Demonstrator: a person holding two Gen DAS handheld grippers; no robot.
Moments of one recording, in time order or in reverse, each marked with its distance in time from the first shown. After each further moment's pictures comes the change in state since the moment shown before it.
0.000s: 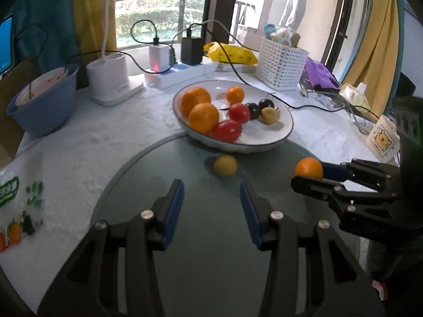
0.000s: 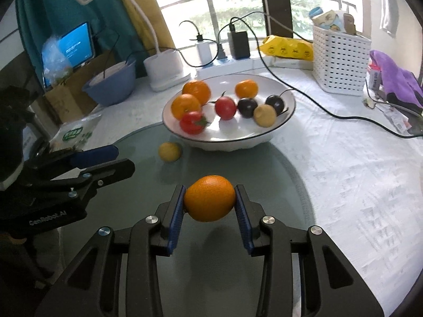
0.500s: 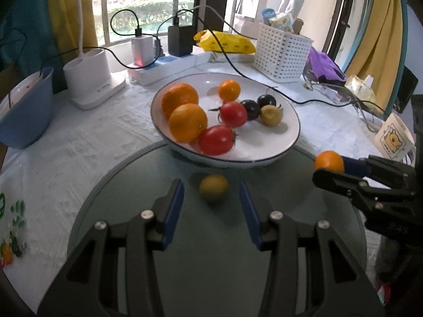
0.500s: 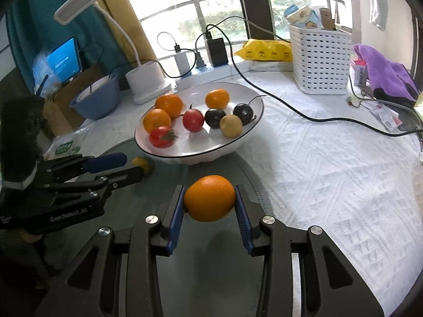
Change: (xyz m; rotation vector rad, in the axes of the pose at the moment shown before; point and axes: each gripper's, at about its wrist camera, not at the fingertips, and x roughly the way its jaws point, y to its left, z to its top) left arm 0.040 -0.014 0.020 0.025 0.063 0.004; right arm -0.005 -0.035 0.007 0.053 -0.030 -0.013
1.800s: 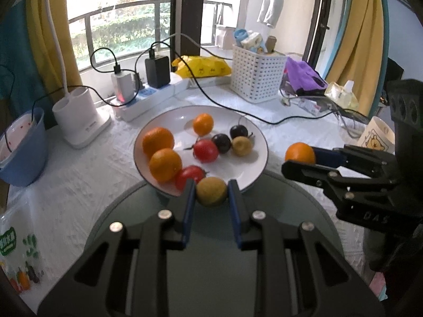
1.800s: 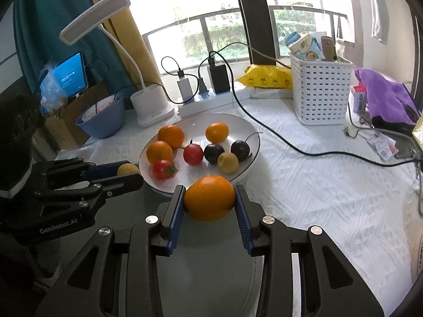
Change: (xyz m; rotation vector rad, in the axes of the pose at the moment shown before) left arm -0.028 -0.022 0.031 0.084 -0.069 -0.051; right arm -0.014 -0.004 0.028 -0.032 -0.085 0.022
